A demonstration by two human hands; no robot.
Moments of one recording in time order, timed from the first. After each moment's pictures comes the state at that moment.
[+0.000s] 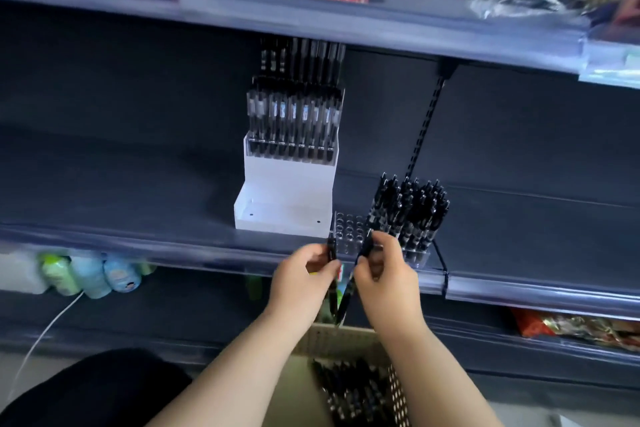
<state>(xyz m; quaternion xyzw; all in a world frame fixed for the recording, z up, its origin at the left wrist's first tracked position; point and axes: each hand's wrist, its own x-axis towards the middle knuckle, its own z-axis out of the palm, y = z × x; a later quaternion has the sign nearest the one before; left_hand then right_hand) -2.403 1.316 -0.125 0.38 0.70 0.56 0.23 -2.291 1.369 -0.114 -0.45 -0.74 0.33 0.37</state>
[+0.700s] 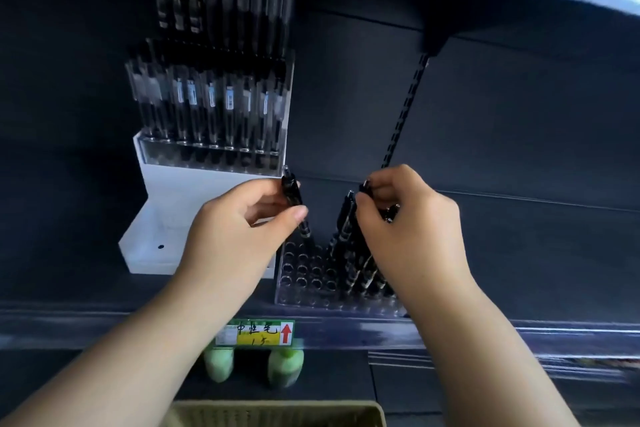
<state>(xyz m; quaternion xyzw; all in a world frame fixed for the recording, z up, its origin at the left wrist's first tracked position) -2.449 1.413 -0.071 0.46 0.61 0.62 0.18 -2.299 1.485 -0.043 -0.45 -0.78 0.16 0.40</state>
